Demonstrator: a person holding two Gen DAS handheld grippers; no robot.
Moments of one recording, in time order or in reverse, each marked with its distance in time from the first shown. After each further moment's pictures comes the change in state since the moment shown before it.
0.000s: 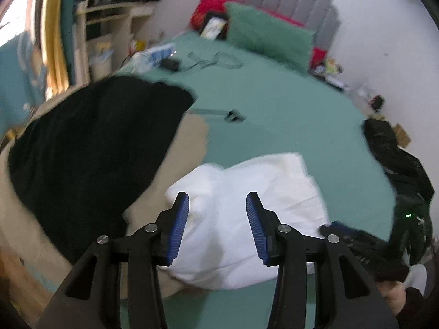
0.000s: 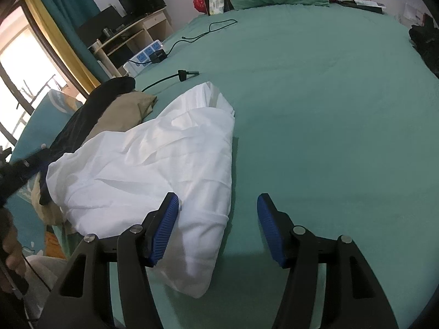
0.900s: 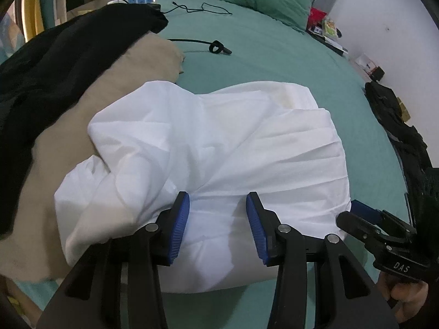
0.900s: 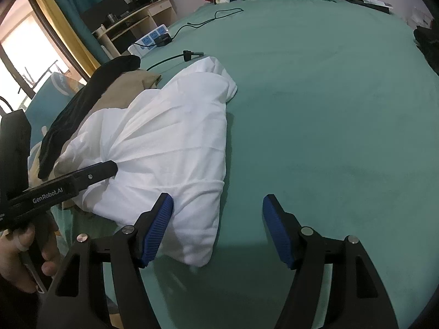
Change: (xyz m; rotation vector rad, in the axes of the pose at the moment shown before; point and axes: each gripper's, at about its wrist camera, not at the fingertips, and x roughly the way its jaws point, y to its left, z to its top) left arm 0.077 -0.018 -0.061 -0.017 0.220 -0.017; right arm 0.001 0.002 -0.021 -0.041 0.061 -0.002
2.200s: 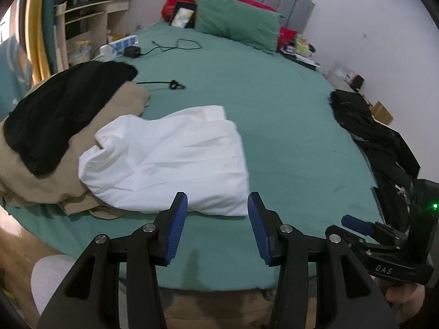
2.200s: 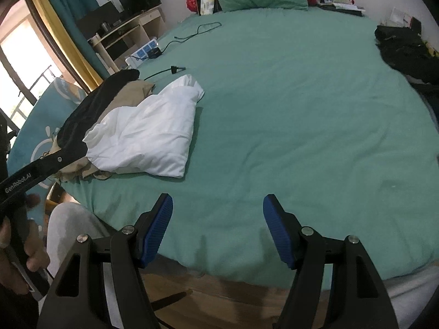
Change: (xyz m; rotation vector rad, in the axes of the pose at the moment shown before) left arm -0.128 -0.104 -0.052 0.063 -0.140 -0.035; right arm -0.134 -0.026 -0.055 0.026 -0.033 -0.075
